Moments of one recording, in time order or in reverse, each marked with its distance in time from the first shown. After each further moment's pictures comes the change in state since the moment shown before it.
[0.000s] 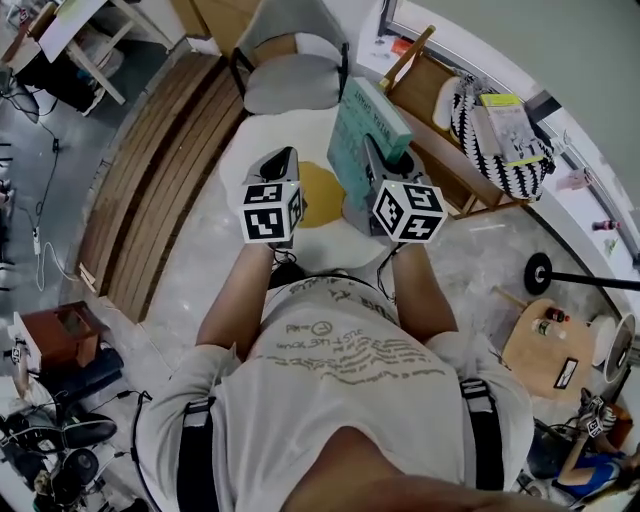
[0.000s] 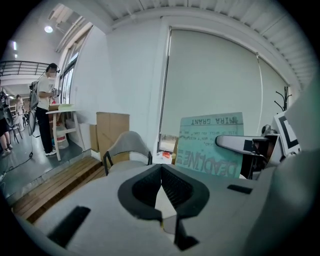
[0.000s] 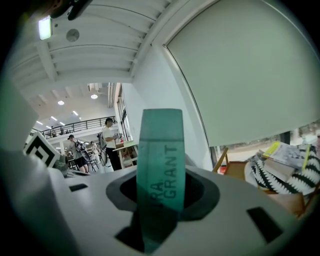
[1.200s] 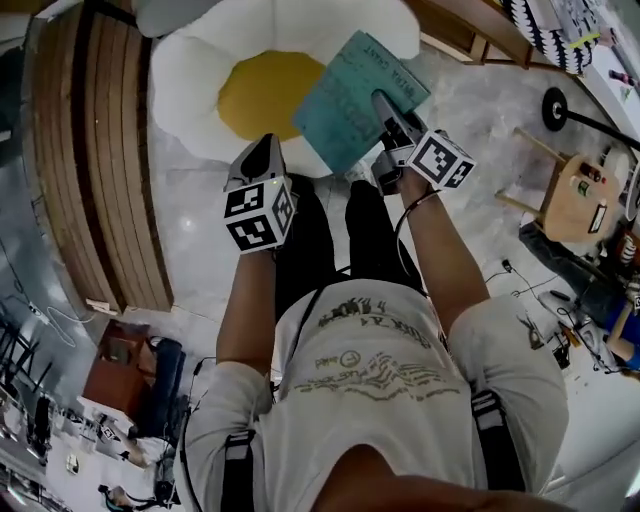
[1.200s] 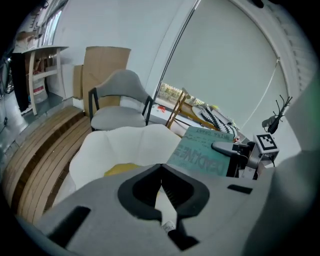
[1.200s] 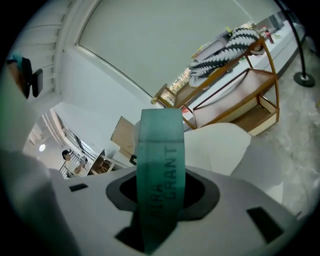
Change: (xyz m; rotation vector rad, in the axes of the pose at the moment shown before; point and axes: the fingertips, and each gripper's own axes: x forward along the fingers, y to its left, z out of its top) left arm 0.098 0.078 -0.240 -0.129 0.445 -0.237; right arm 0.039 -0.080 -0.293 0.724 0.153 -0.294
